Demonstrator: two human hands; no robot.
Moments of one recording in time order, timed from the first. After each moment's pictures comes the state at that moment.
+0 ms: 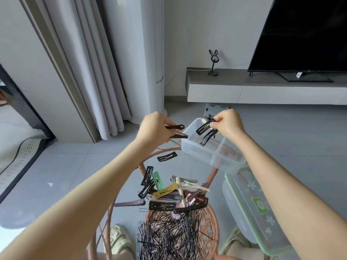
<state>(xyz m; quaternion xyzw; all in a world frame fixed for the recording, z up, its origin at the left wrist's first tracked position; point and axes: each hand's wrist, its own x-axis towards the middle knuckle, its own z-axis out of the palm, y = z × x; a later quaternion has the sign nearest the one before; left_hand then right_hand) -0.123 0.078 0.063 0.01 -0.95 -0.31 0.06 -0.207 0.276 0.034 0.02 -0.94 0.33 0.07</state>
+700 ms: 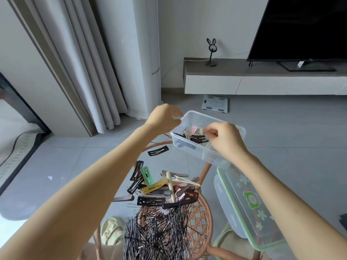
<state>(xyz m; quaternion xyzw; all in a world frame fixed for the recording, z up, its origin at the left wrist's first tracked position) -0.174 0.114 0.045 -0.03 -0.96 -0.28 0.02 -0.155 0.296 0.014 0.10 -0.94 0.31 0.06</state>
